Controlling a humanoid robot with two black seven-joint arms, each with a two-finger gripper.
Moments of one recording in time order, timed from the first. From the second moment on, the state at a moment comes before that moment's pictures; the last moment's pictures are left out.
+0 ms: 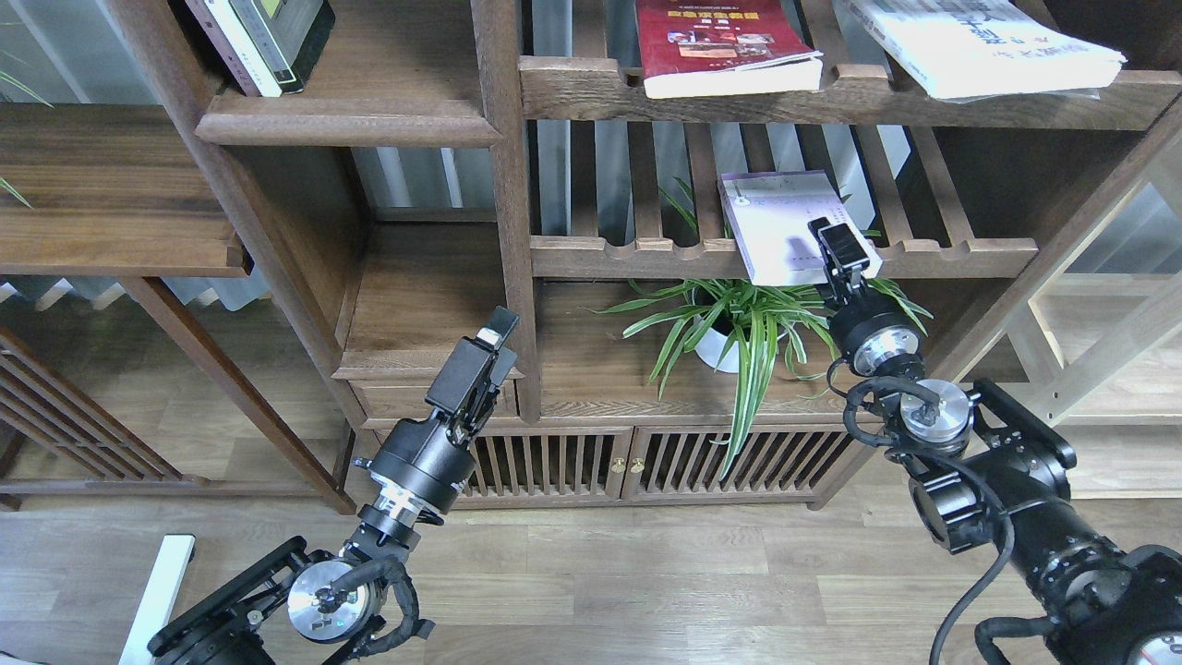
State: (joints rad) left arm -0.18 0.04 -0.77 -1.26 -0.13 -0.47 -0.23; right arm 0.54 -0.19 0.97 0.62 0.41 0.30 0.08
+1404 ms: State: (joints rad) left arm -0.18 0.04 -0.77 -1.26 -0.13 -0.47 -0.23; right arm 0.60 -0.17 0.96 0.51 0.39 0.29 0.08
